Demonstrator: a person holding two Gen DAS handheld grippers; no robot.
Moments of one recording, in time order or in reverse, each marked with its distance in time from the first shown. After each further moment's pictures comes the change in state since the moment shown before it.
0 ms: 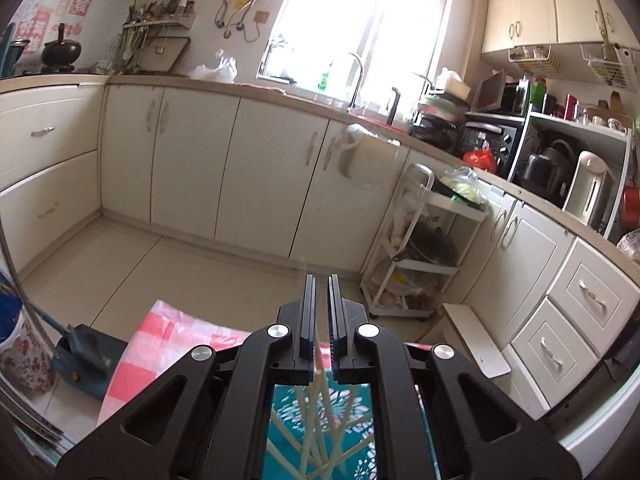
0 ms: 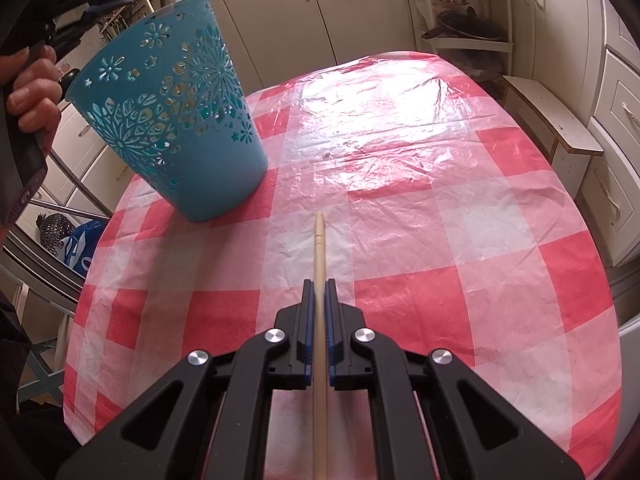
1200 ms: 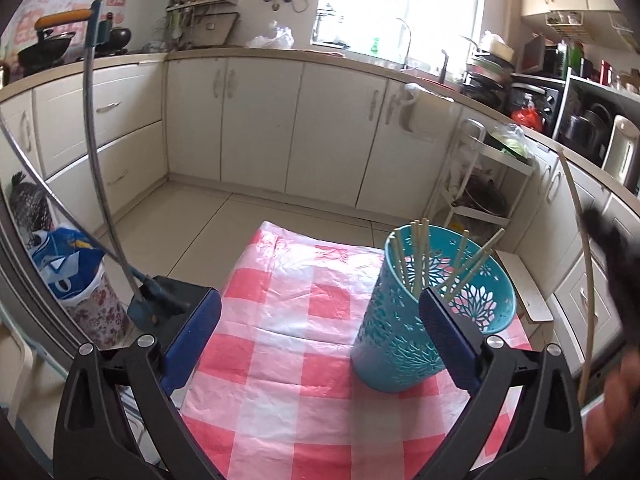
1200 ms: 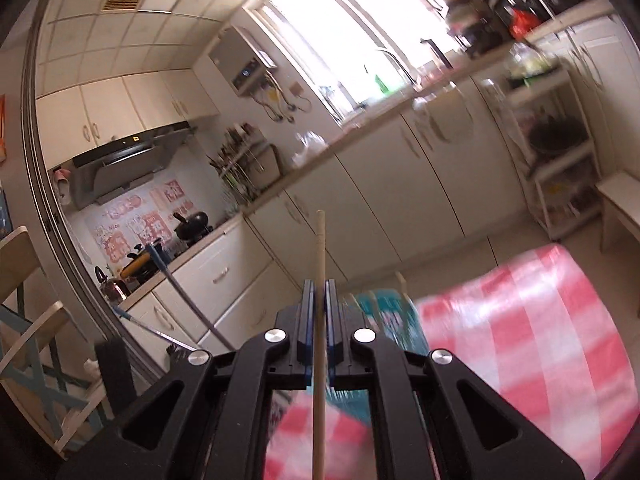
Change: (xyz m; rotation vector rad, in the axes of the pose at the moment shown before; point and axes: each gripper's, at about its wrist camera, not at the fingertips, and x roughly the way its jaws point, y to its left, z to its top) left arm -0.108 0.058 -0.063 0.010 0.135 0.219; right arm -0.111 0.062 0.122 0.041 -0.553 0.490
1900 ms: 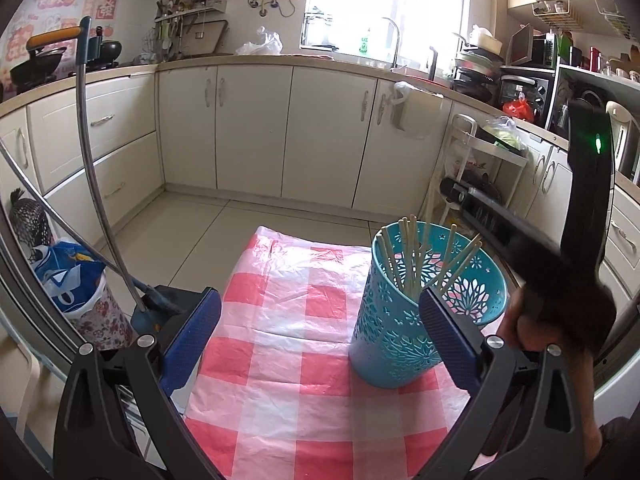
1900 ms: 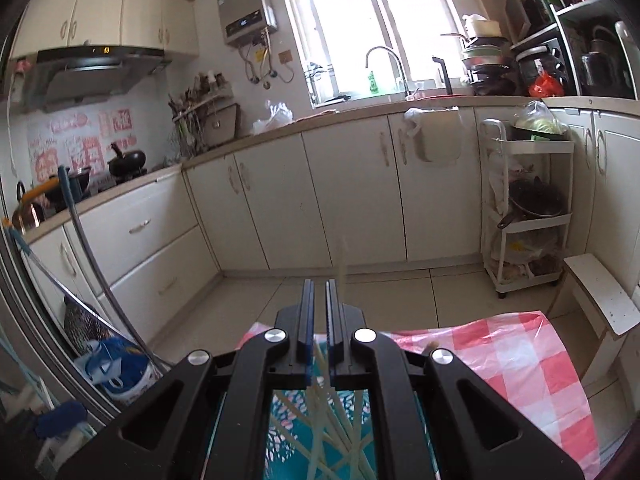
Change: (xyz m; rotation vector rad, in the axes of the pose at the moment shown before) left arm -0.007 -0.010 -0.002 0.055 -0.010 -0.010; right arm 0.097 0.018 -0.025 -0.287 0.077 -0.282
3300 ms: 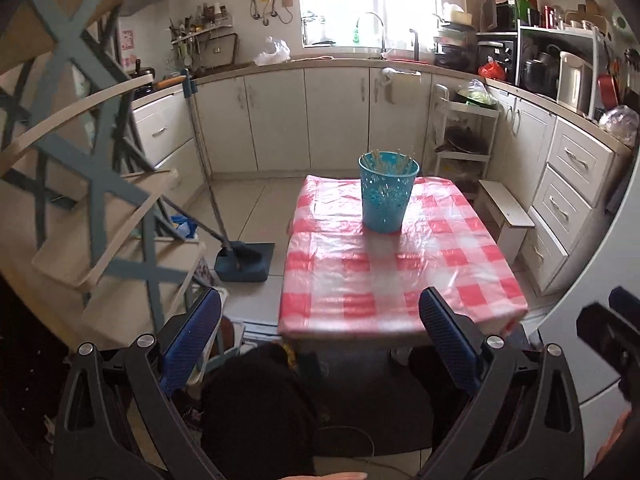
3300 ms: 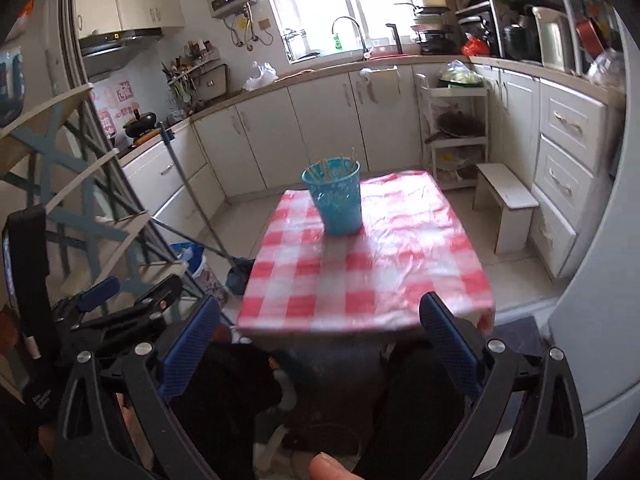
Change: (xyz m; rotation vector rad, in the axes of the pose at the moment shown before) left arm -0.385 -0.003 -0.108 0.145 0.085 0.113; right arm -0.436 0.094 -0.080 0.117 0.248 -0.104
